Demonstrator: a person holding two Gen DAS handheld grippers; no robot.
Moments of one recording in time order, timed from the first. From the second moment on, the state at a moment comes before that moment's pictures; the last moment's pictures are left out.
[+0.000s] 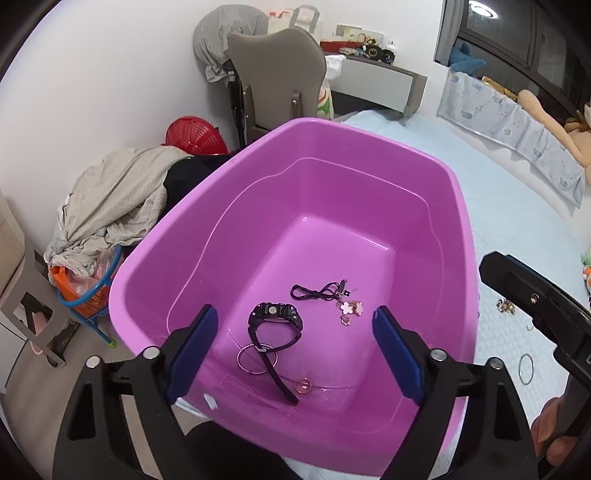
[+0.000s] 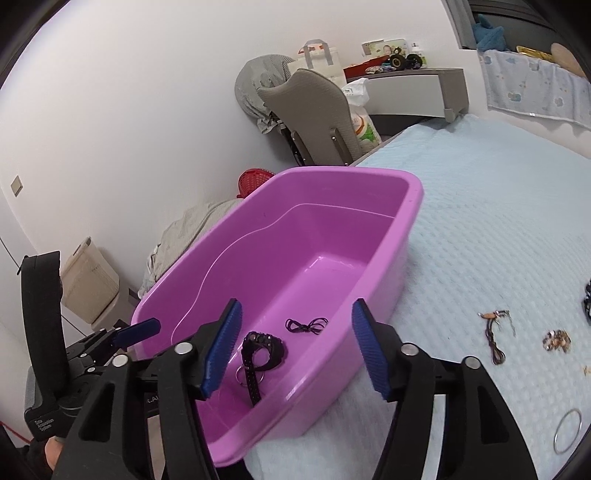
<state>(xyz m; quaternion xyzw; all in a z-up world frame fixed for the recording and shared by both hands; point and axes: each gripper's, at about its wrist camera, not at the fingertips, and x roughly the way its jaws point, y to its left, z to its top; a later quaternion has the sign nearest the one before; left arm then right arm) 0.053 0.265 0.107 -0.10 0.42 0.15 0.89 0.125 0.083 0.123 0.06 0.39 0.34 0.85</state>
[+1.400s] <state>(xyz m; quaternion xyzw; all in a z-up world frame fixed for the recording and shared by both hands) 0.043 0.040 0.064 0.00 0.43 -0.04 0.90 -0.002 -0.220 0.014 0.12 0.43 0.05 0.89</state>
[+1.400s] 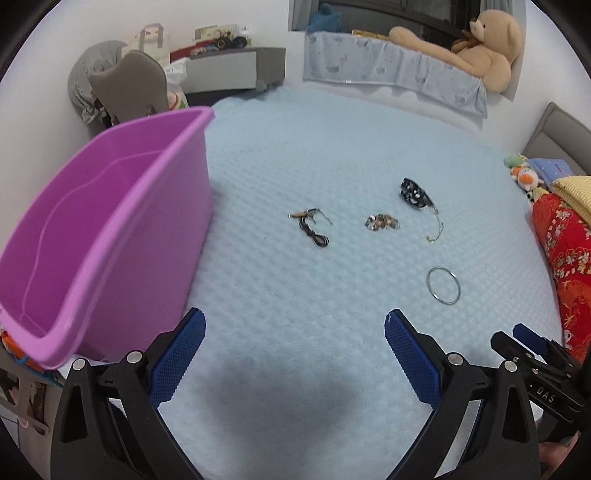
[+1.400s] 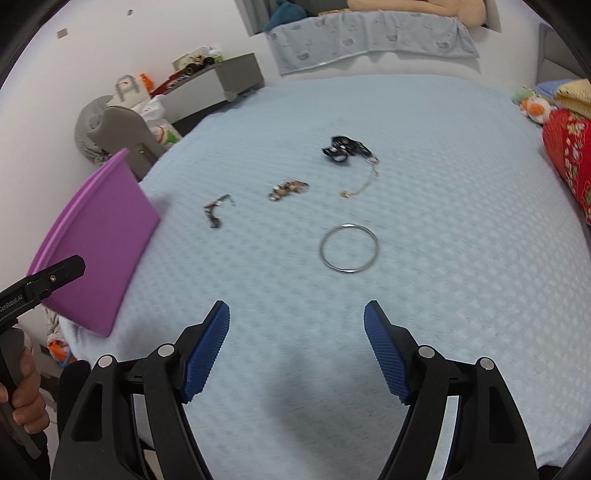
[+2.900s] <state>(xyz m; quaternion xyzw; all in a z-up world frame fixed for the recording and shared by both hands) 0.229 -0.006 -0.076 0.04 0.46 0.03 0.89 0.130 -0.232 -0.092 0.06 0.47 -0.02 0.88</state>
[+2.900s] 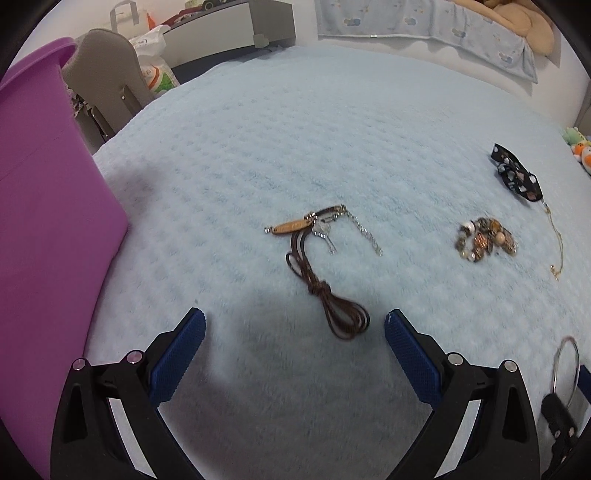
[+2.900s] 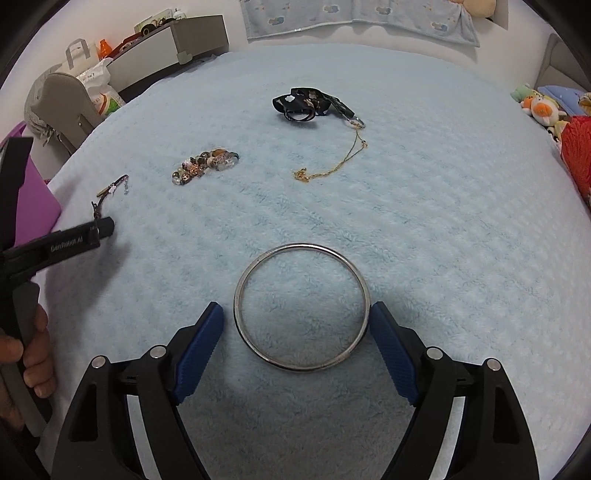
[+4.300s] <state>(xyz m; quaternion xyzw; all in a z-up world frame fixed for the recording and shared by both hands) 0.251 -0.025 -0.080 0.03 0.44 -0.01 0.90 0.135 -0.219 -0.094 0.04 0.46 -0.02 0.89</state>
